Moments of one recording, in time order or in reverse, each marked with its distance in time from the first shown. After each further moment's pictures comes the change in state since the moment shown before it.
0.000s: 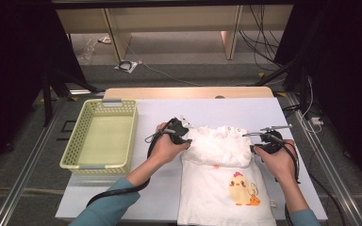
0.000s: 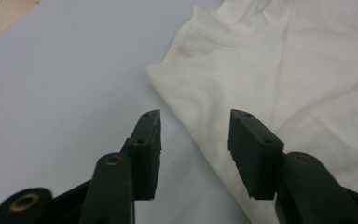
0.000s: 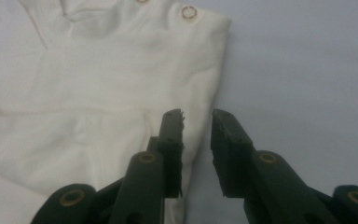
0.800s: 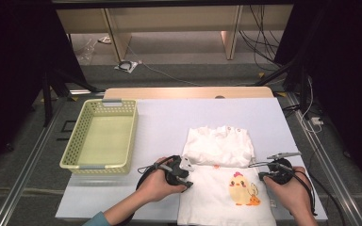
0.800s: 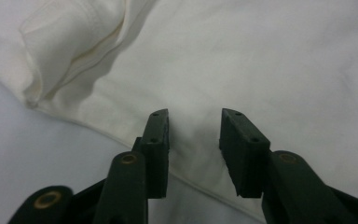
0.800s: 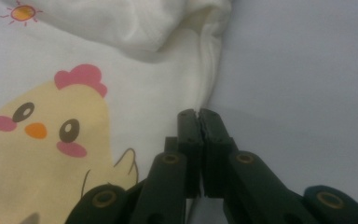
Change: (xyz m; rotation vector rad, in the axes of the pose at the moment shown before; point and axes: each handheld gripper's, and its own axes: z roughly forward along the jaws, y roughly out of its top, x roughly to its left) left arm -0.076 -0.062 -0.031 0.098 -0.282 0.185; right arm 0.014 -0.072 -0.035 0.109 0.022 -0.052
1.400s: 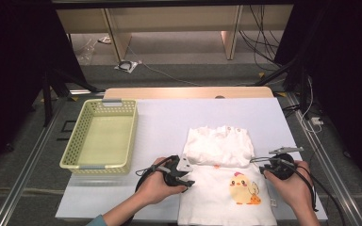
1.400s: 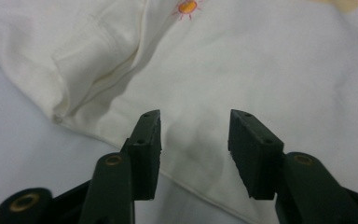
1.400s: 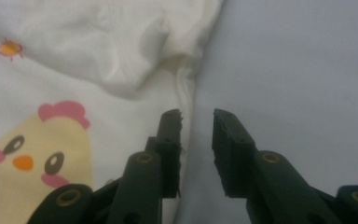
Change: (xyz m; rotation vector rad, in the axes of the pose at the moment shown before) left arm -0.001 -0.004 -0.010 -0.115 0.044 0.006; right arm -0.007 0.014 -0.005 -0.071 -0.056 -0.034
